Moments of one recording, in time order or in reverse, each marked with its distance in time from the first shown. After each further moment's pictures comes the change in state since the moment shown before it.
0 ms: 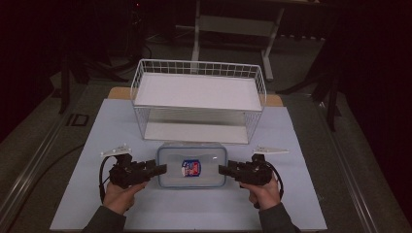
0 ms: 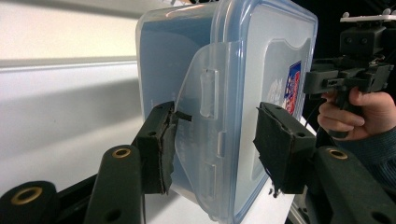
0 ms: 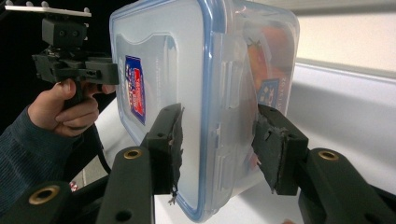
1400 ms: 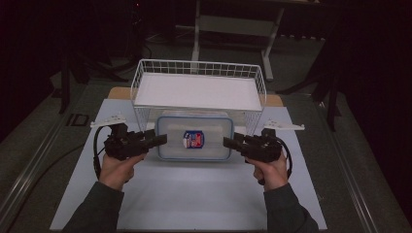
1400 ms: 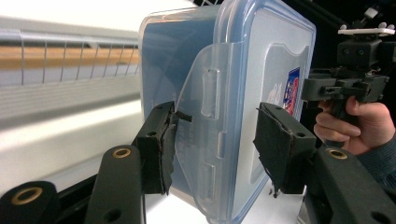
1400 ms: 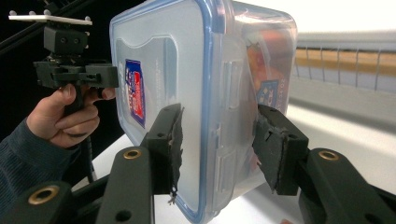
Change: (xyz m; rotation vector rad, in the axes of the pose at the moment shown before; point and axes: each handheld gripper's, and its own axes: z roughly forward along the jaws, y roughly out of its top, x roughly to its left) left arm -0.023 0.082 -0.015 -0.107 -0.014 0.112; right arm 0.024 0.073 -0.023 -0.125 -0.022 -0.113
